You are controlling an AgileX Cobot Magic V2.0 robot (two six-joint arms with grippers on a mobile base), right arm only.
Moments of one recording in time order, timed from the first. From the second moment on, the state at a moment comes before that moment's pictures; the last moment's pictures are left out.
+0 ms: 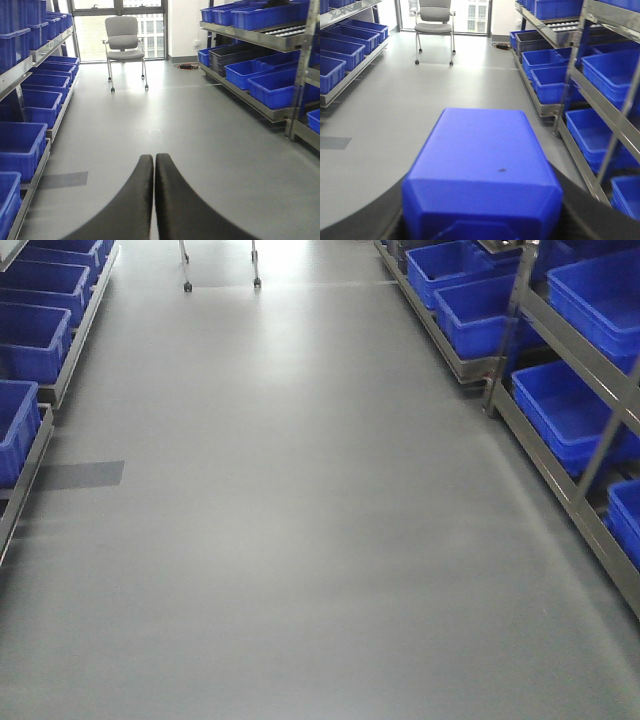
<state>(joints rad) 0.02 0.16 -0.42 0.06 0.55 -0.14</state>
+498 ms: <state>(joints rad) 0.02 0.16 -0.42 0.06 0.55 -0.14</state>
